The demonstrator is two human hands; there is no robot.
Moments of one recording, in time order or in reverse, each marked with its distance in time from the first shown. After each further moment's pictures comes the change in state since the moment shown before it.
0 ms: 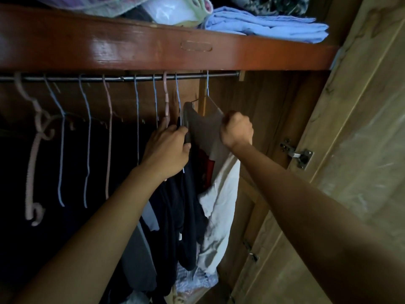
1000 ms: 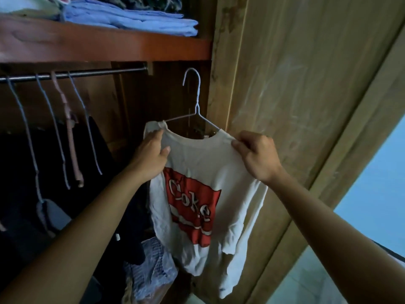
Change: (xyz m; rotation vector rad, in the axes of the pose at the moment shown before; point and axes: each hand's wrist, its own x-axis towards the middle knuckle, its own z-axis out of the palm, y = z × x) left_hand 0.000 0.131 0.069 -0.459 -0.205 0.063; right_hand -0.137 0.165 -0.185 -0.048 0.122 -0.142
